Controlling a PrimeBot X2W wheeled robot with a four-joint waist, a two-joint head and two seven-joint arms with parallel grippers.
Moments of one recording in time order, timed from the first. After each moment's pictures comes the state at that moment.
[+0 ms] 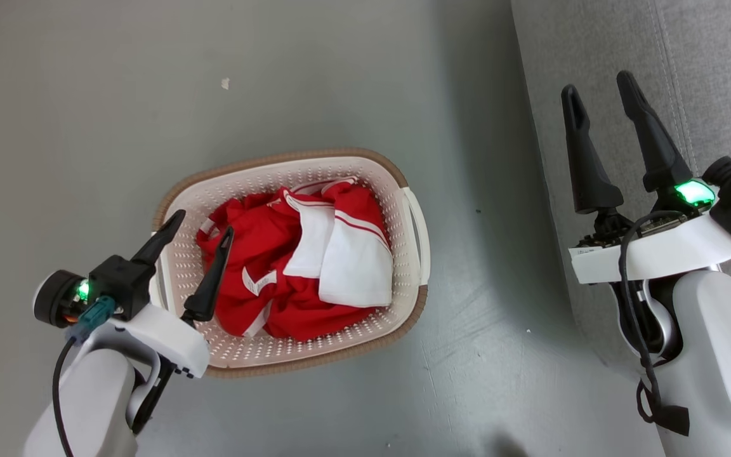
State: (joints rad) left arm -0.44 0.22 -0.33 0.38 -0.32 -0.13 -0.25; right arm -0.42 -0.05 0.08 -0.02 0.23 0.13 -0.26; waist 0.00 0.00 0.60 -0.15
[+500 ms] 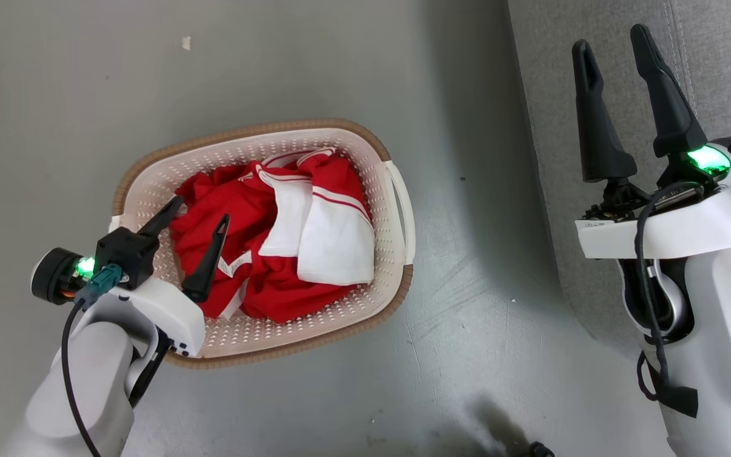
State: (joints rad) left arm -0.56 0.23 -0.40 0.53 -0.33 -0.13 -0.22; right arm -0.48 -0.05 0.09 -0.08 0.27 0.13 -0.26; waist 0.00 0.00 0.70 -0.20
